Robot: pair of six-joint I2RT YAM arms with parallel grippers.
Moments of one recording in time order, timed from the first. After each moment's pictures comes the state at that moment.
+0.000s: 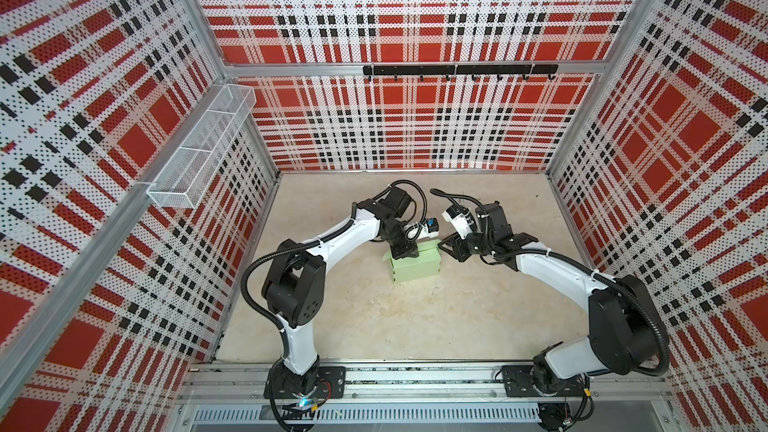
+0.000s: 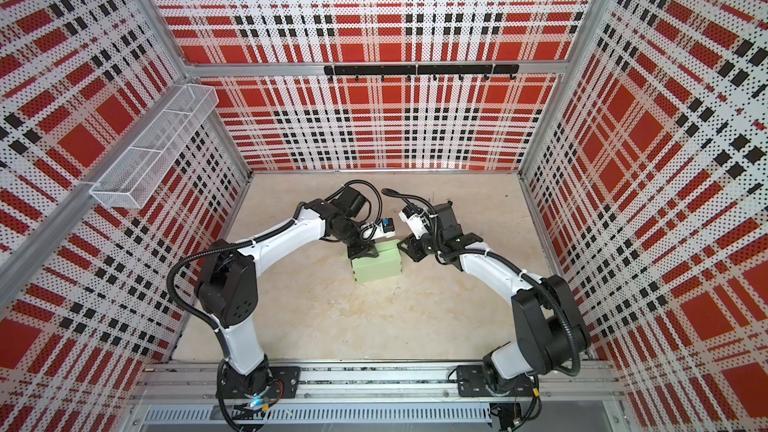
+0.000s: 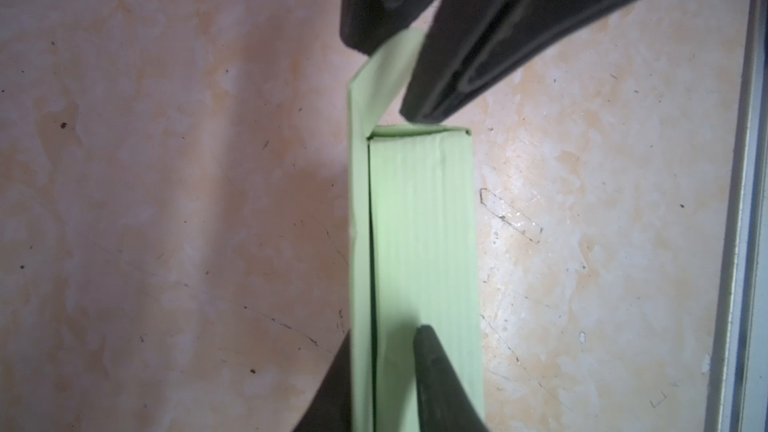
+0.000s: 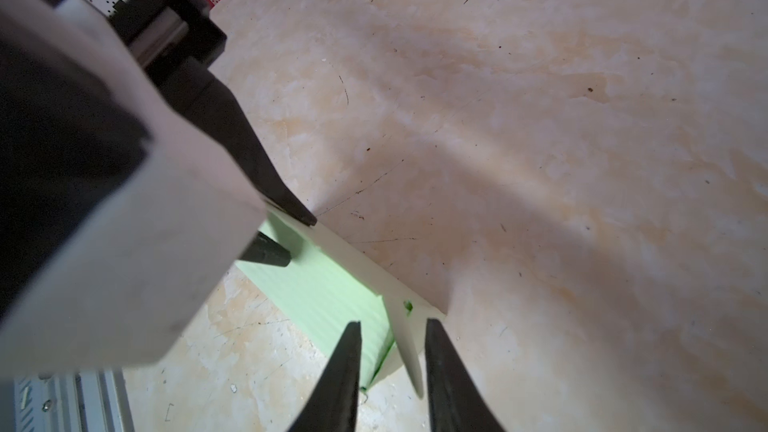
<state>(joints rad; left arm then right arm) -0.59 1.86 1.49 -0.84 0.40 0.75 0.44 1.49 0.94 -0.20 -0.47 -0.04</state>
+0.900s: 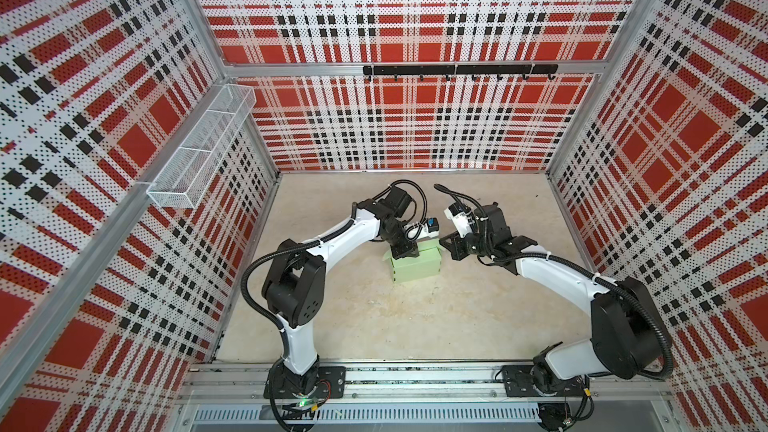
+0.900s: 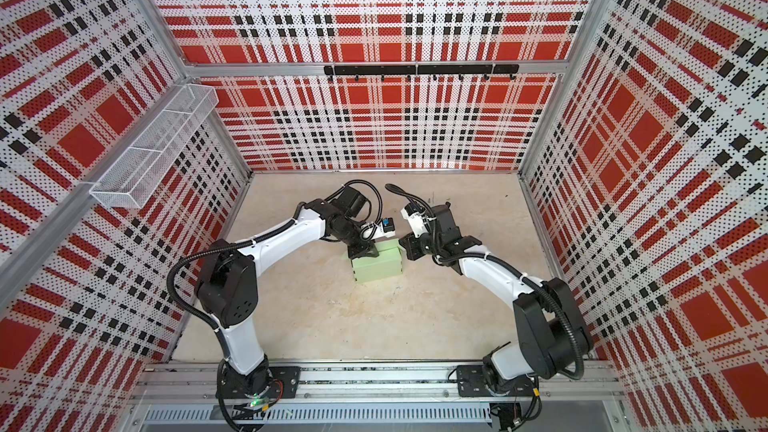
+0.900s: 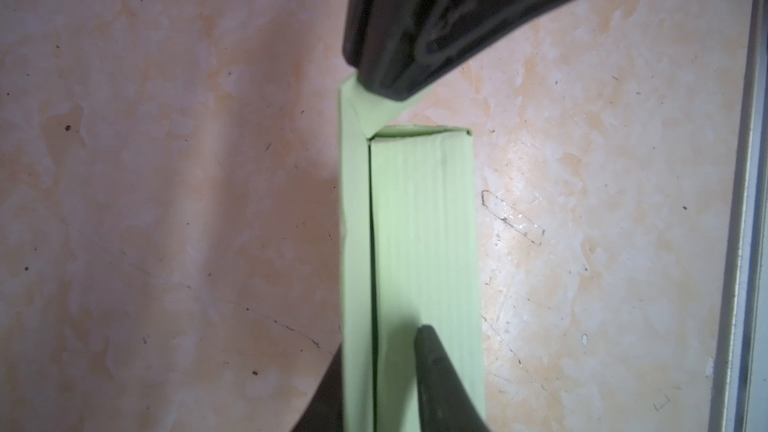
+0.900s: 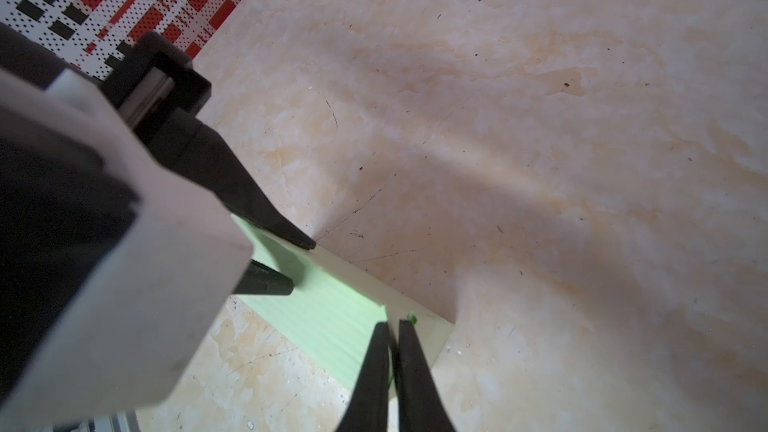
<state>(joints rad) -0.59 1.86 1.49 -0.83 0.40 0.75 0.47 1.46 0.91 -0.14 -0.38 0.12</state>
